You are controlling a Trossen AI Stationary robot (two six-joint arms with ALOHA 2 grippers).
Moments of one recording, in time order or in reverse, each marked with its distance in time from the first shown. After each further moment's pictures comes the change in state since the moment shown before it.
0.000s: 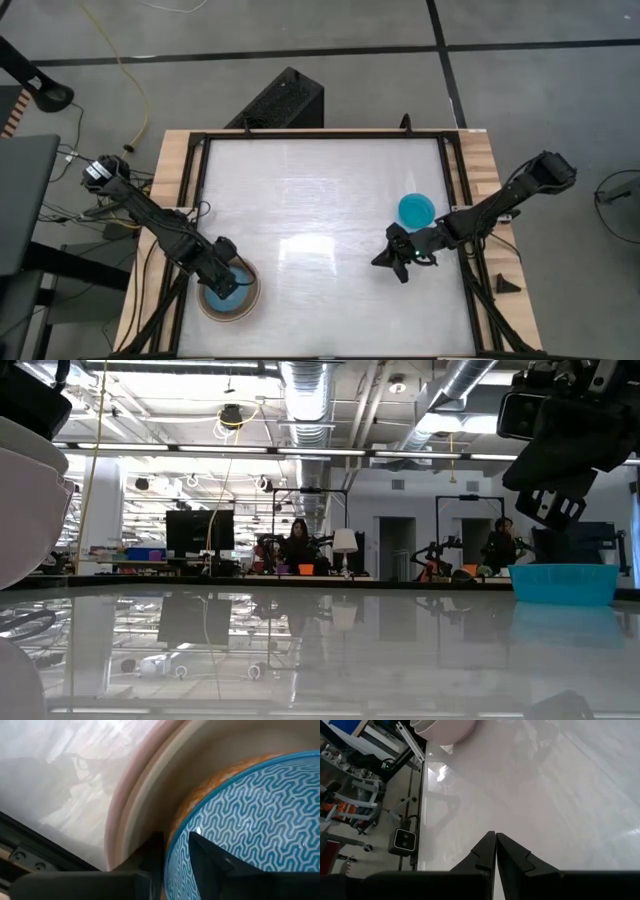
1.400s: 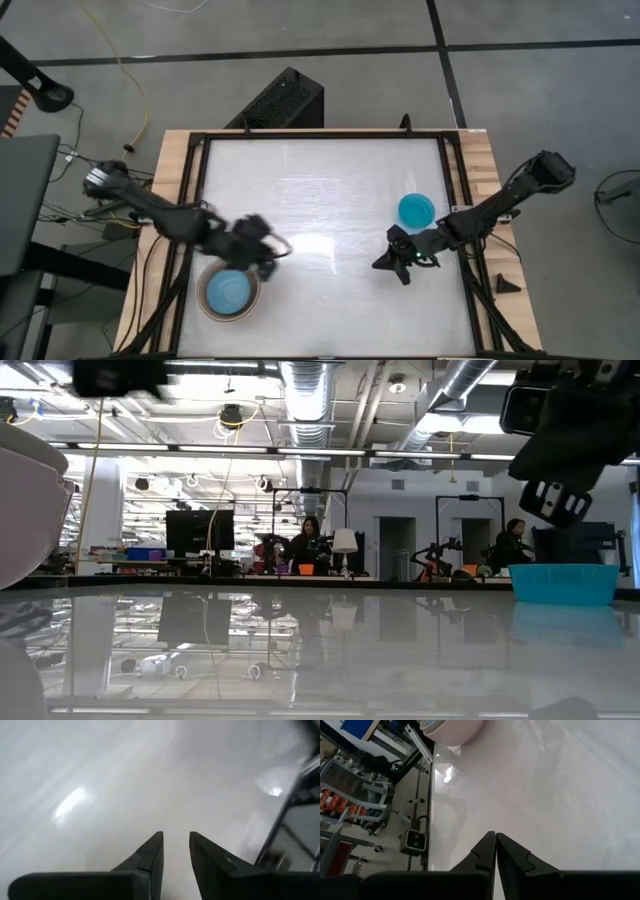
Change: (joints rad) left arm 0.209 0.054 0.308 0.185 -0.403 0.326; right arm 0.024 0.000 0.000 0.025 -0.002 0.035
